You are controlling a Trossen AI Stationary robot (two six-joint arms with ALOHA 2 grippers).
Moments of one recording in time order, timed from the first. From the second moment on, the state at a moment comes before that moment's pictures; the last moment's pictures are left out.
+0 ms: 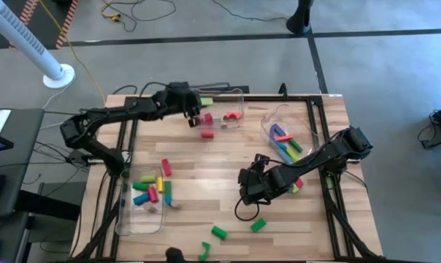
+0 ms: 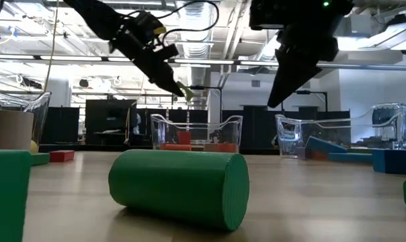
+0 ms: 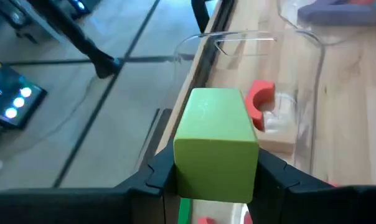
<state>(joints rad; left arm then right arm) 0.60 1.49 1.02 -0.04 -0.03 0.46 0.38 1.74 1.25 -0.81 0.59 0.53</state>
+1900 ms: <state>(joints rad) 0.40 1.36 1.56 -1.03 0.10 0.34 0.41 1.74 1.25 -0.83 0.64 0.51</state>
